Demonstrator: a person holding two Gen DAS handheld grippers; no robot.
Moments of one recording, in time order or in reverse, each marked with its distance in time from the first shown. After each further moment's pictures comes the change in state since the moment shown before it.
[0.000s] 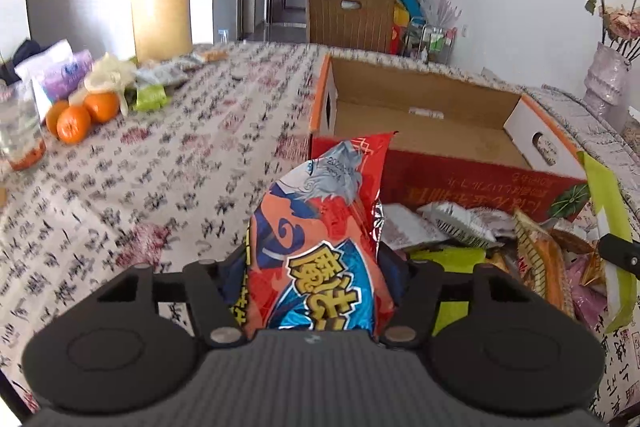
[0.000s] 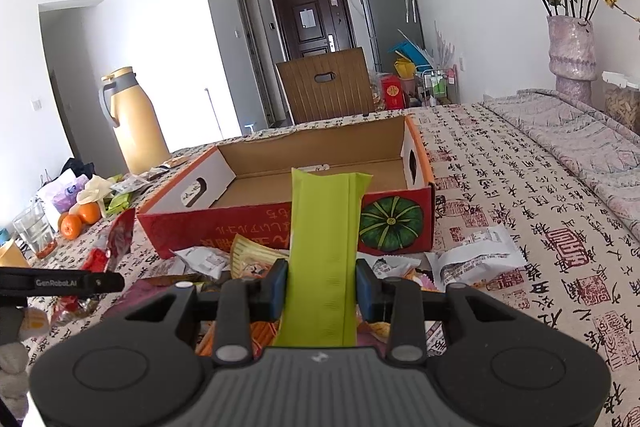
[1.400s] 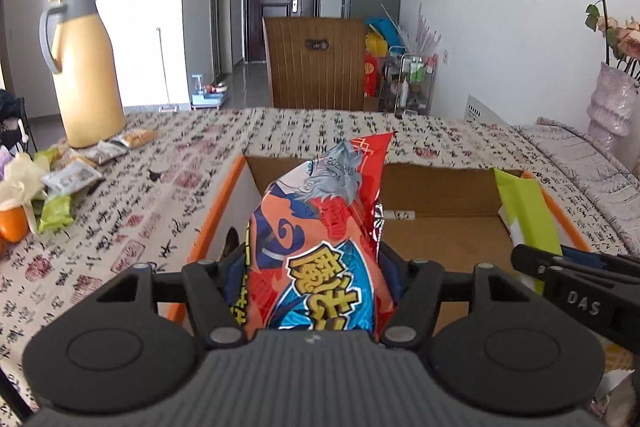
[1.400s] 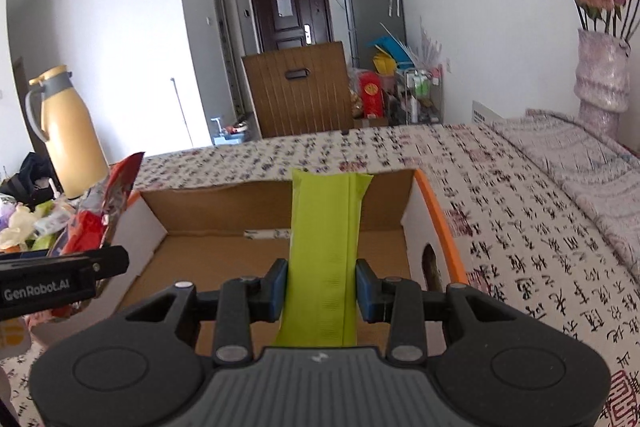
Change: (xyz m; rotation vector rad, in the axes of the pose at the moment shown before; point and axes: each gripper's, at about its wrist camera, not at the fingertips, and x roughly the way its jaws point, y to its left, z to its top) left arm 0.113 -0.078 0.107 0.056 -0.088 -0.031; right arm 0.160 -0.010 0.097 -0.018 0.045 -0.107
